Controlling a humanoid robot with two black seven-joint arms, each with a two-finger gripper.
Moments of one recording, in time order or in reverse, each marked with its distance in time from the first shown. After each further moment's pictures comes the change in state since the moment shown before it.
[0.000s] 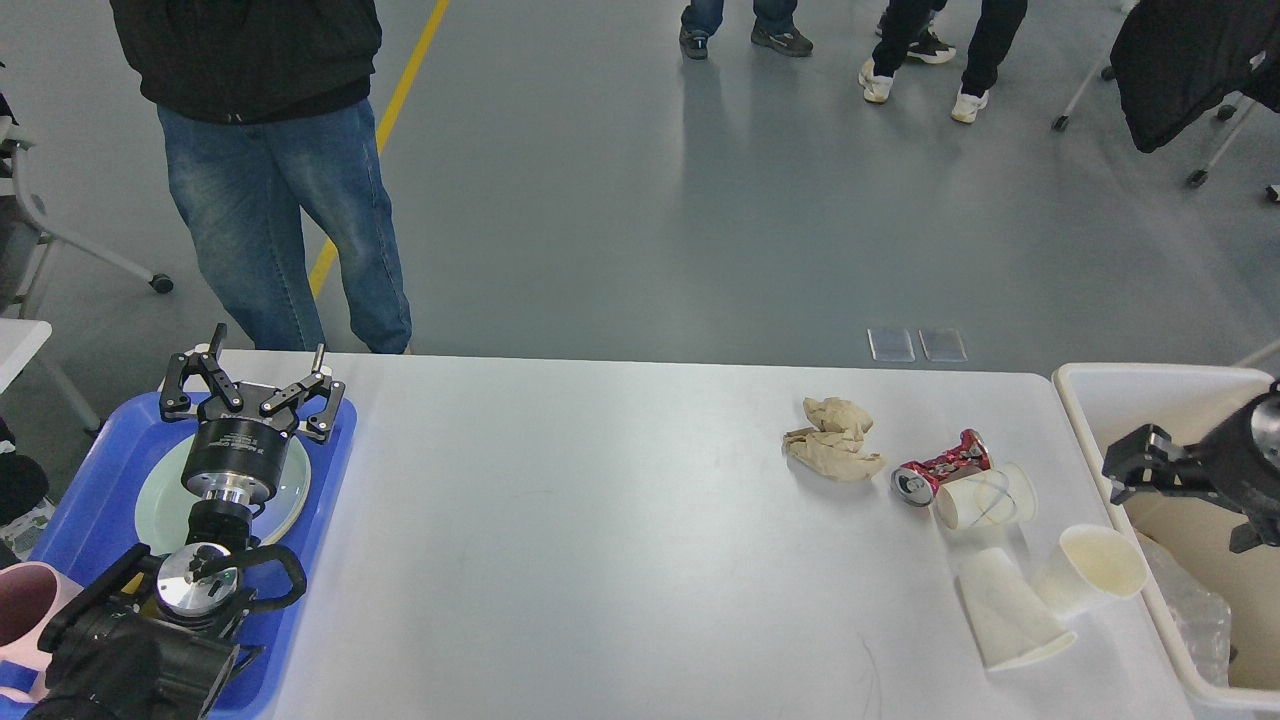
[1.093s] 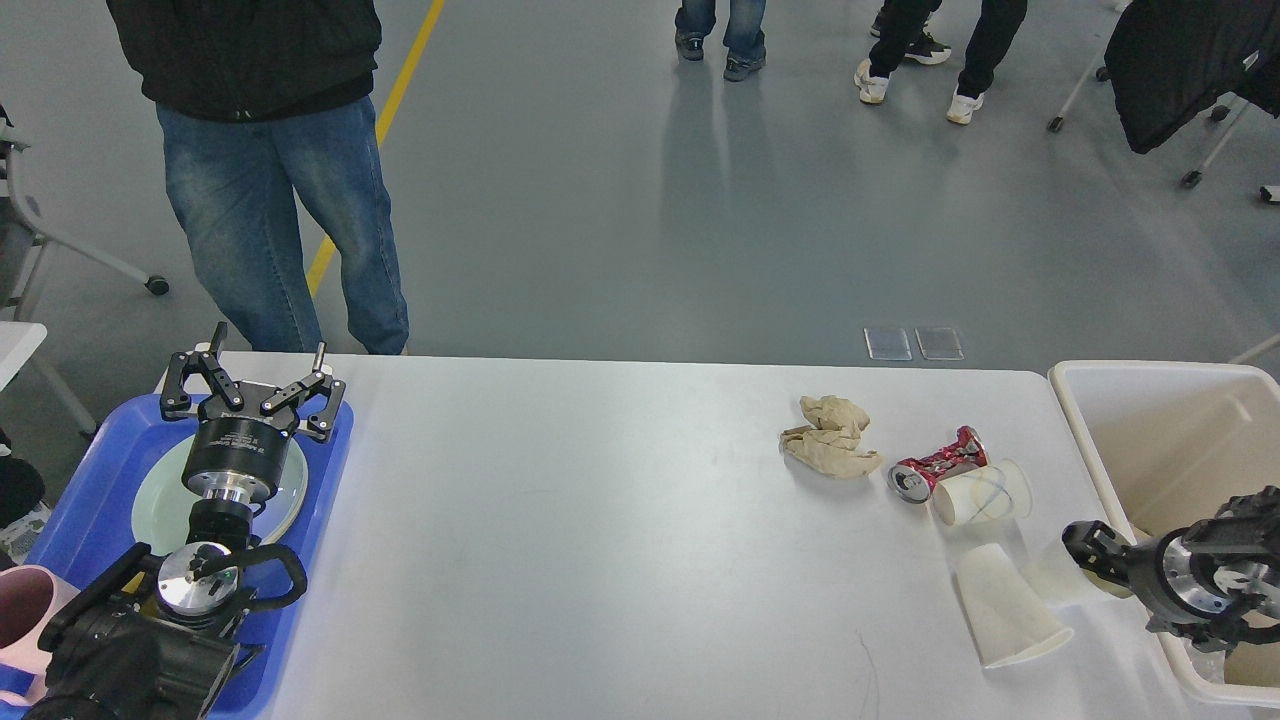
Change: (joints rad) left arm 0.000 0.000 0.000 -0.001 0.000 0.000 0.000; right arm -0.717 0.004 0.473 -0.435 0.072 -0.246 0.002
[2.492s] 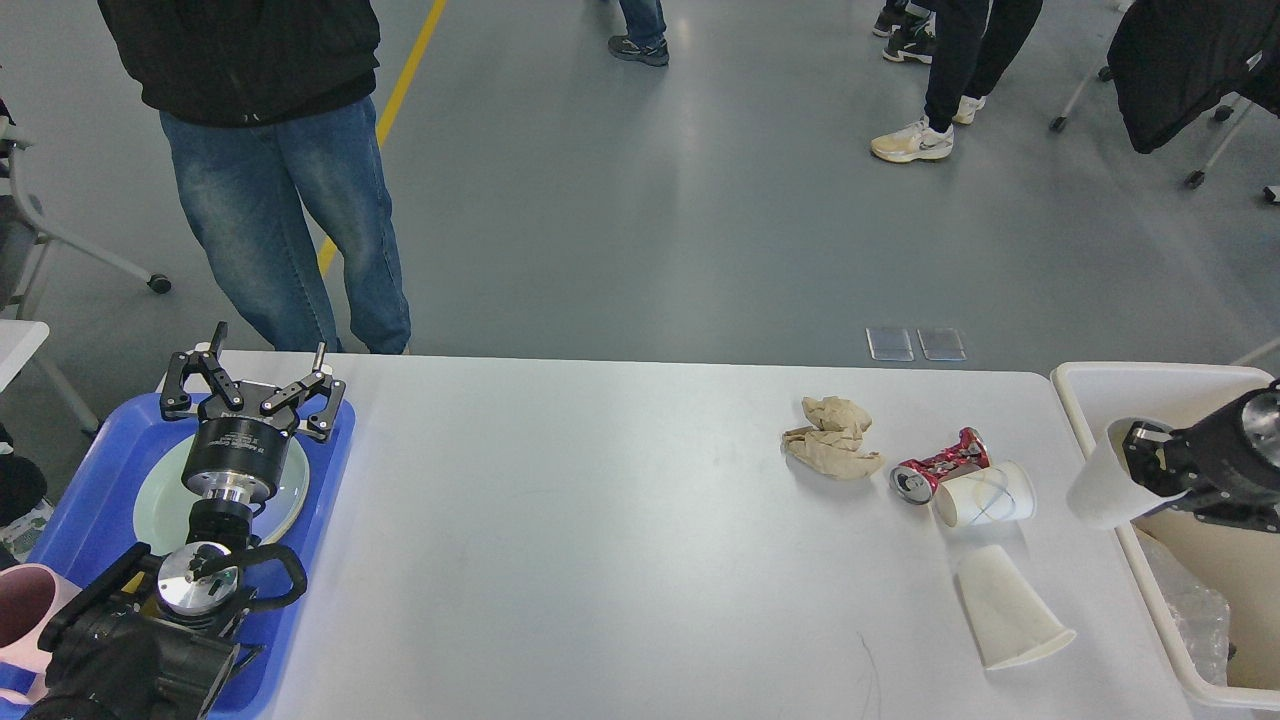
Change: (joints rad) left arm 0.000 0.000 0.000 0.000 0.000 0.000 0.000; right arm 0.714 -0.093 -0.291 0.311 -0.009 0.371 -0.125
